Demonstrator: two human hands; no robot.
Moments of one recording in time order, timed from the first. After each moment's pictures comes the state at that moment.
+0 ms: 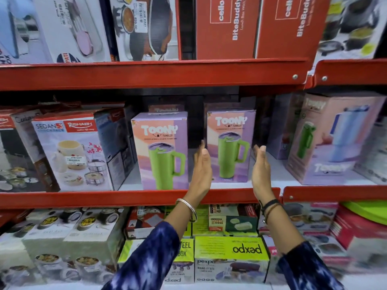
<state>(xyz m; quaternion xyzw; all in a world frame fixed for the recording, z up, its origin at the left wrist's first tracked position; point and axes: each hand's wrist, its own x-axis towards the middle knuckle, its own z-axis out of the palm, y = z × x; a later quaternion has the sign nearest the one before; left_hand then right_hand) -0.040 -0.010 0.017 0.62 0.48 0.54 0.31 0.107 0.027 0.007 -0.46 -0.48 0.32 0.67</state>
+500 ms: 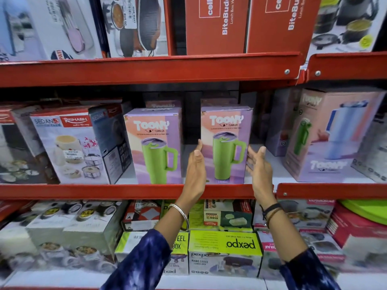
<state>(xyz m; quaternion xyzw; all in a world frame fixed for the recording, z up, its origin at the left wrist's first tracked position) -0.035 -0.021 0.006 0.61 0.47 0.57 0.30 0.125 0.010 0.002 -0.44 -0.48 0.37 0.66</state>
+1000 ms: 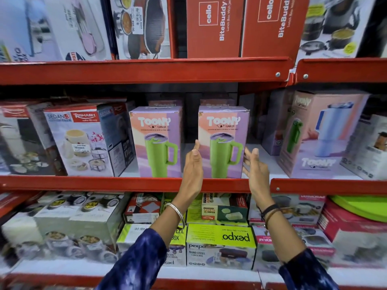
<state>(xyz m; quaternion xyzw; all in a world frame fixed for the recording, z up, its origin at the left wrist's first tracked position) -0.034 -0.051 0.005 0.60 0.46 0.57 0.33 0.129 -0.025 0.000 -0.45 -0.52 0.35 0.63</state>
